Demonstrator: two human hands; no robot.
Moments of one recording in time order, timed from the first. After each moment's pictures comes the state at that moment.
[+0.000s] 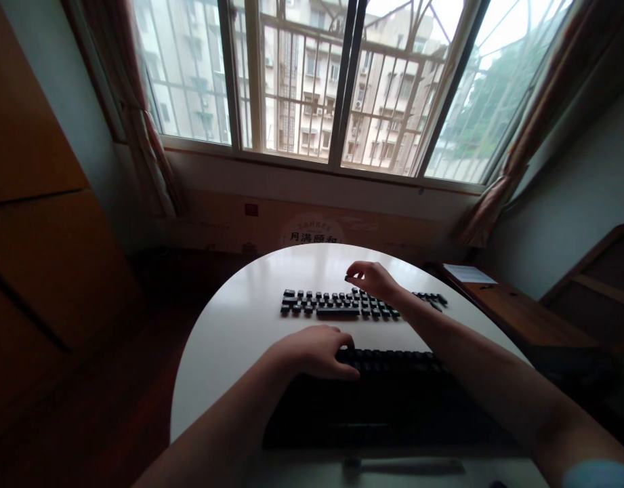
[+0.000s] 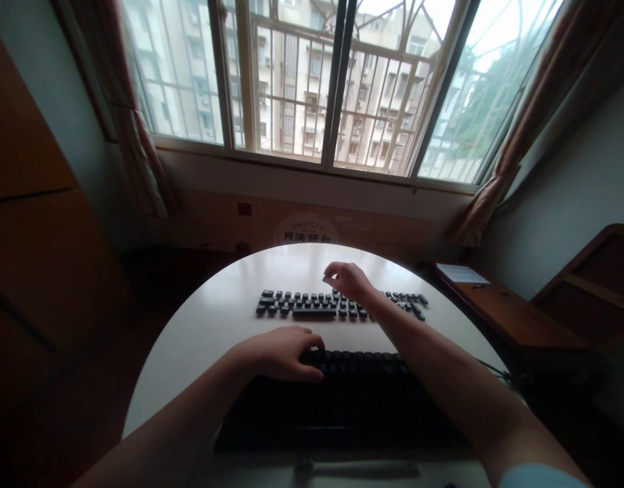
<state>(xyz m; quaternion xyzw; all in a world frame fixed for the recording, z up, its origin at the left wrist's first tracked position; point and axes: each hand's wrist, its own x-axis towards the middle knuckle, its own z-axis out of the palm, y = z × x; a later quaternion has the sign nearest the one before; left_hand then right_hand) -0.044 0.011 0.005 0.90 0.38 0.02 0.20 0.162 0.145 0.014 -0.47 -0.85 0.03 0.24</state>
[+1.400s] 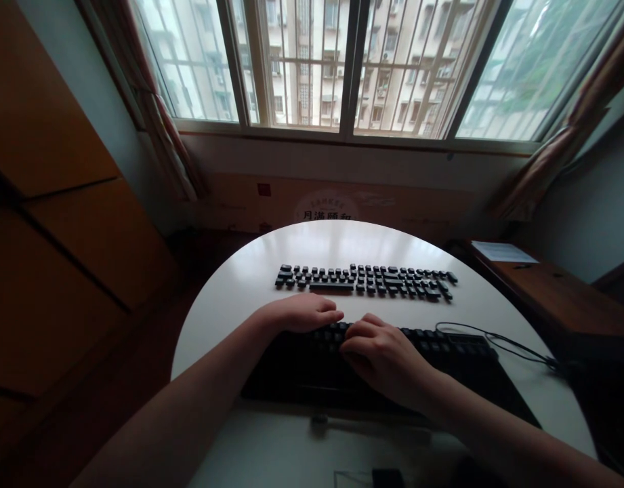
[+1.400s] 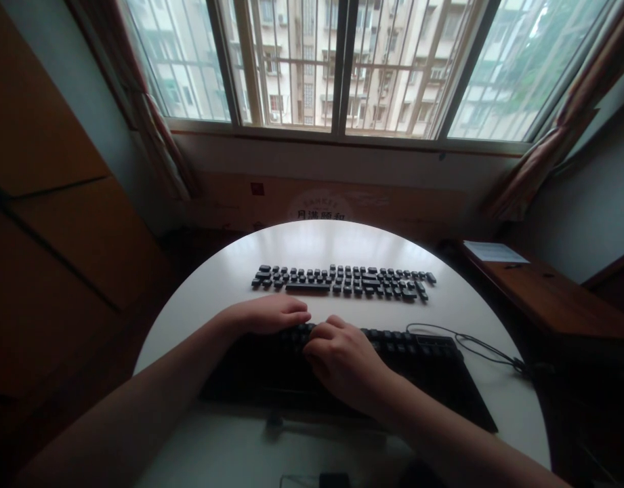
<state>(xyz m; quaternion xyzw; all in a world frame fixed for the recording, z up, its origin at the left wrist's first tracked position) -0.028 0.022 0.016 0.87 0.42 -0.02 0.24 0.190 -0.038 -0.012 -0.29 -0.92 0.10 0.24</state>
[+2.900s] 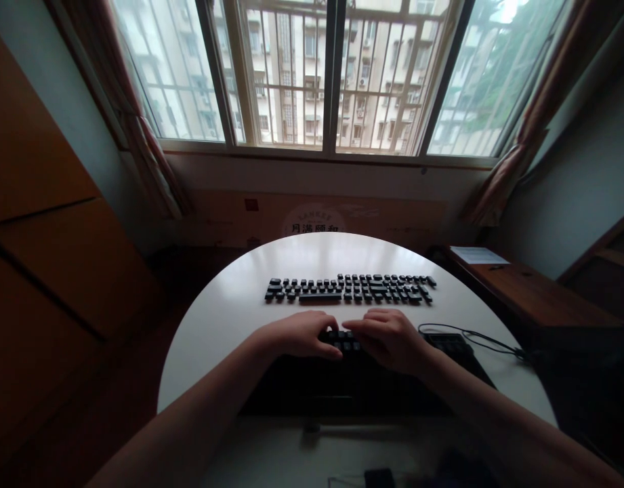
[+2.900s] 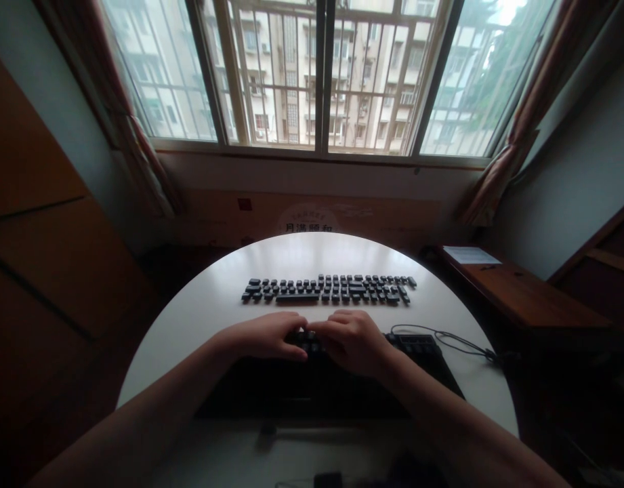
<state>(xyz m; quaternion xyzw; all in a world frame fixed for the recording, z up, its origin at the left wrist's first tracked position) -0.015 0.012 0.009 0.88 0.42 0.00 0.24 0.223 -0.010 -0.004 -0.22 -0.91 0.02 0.35</state>
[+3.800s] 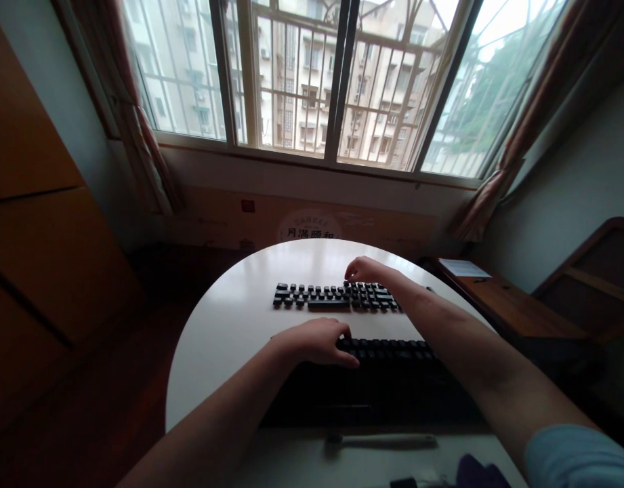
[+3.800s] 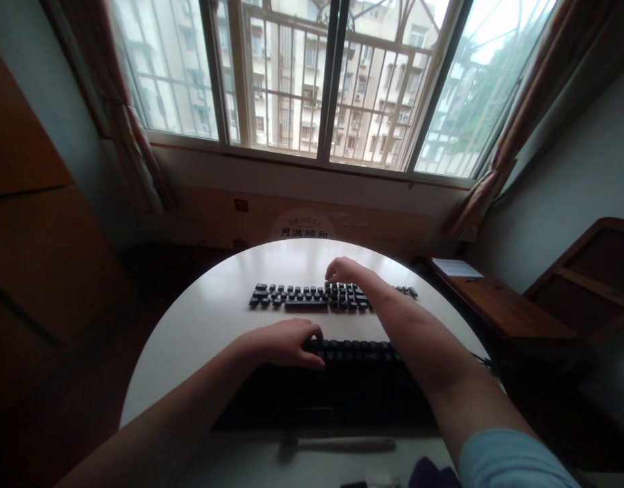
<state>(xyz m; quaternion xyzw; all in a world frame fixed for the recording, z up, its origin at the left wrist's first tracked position) -0.020 0.016 -0.003 0.90 0.39 0.02 0.21 0.187 0.199 0.010 -0.45 -0.89 0.08 0.07</state>
